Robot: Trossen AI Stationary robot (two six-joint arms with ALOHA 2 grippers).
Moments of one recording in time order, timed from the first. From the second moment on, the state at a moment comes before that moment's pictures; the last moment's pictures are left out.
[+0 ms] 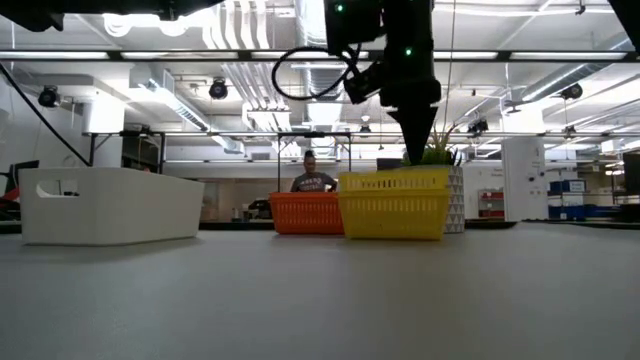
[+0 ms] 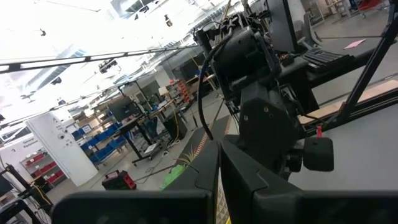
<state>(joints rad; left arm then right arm) -0.06 0.77 0.49 0.47 -0.27 0.56 -0.04 1.95 1.66 -1.34 0.25 0.26</state>
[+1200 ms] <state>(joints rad) -0.06 0.80 0.48 0.31 -0.49 0.00 0.00 1.18 0.58 0.35 0.03 -0.17</state>
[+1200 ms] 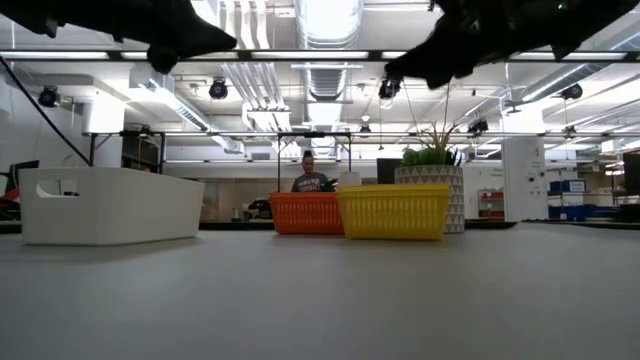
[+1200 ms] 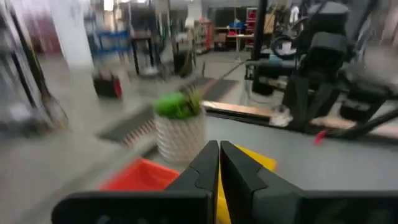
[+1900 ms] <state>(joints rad) -0.40 1.16 0.94 -0.27 -0.19 -0.72 0.00 0.93 0.57 0.24 0.03 -0.48</state>
